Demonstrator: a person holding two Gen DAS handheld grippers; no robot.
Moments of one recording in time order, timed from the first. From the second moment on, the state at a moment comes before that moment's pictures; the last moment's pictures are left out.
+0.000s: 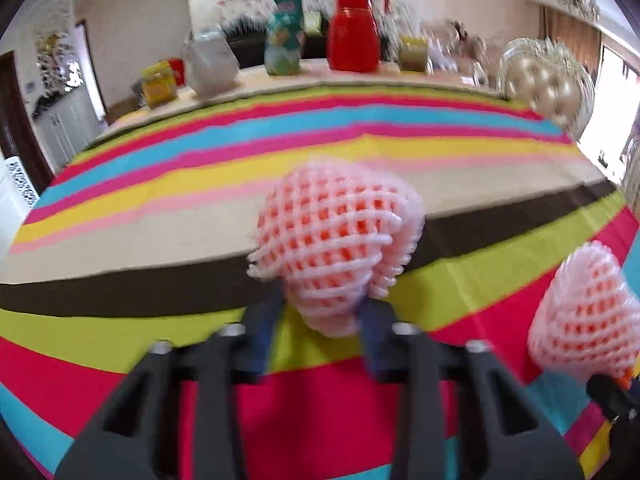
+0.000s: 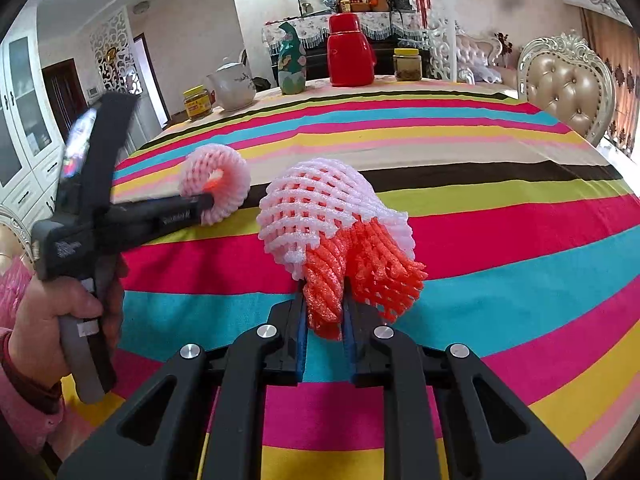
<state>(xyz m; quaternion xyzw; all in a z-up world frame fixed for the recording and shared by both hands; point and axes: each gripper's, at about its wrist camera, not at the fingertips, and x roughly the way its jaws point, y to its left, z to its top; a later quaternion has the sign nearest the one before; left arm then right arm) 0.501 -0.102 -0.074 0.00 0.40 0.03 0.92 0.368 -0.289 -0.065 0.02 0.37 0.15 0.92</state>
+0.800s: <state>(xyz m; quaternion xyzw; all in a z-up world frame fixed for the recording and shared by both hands) 0.376 -0.084 -0.045 0.03 0.31 0.06 0.95 0.349 -0.268 -0.058 -0.02 0.33 0.17 0.93</state>
